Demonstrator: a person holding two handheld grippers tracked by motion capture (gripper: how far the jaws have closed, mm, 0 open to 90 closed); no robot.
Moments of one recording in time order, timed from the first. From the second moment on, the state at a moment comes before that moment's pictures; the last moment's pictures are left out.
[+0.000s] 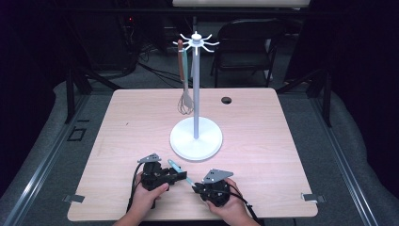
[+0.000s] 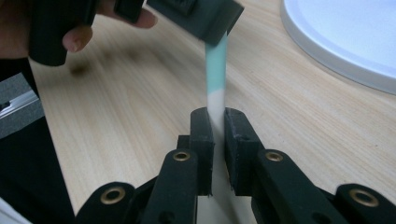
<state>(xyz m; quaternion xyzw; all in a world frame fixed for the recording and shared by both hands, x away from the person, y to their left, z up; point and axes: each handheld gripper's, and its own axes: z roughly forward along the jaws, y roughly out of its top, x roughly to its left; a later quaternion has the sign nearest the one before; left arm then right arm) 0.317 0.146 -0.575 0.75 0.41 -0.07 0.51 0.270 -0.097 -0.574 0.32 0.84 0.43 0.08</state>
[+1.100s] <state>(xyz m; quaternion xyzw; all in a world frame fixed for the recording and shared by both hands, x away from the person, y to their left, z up) 0.311 0.126 -0.579 0.73 0.43 -0.09 0.53 0.276 -0.099 -0.577 0.35 0.82 0.44 0.09</state>
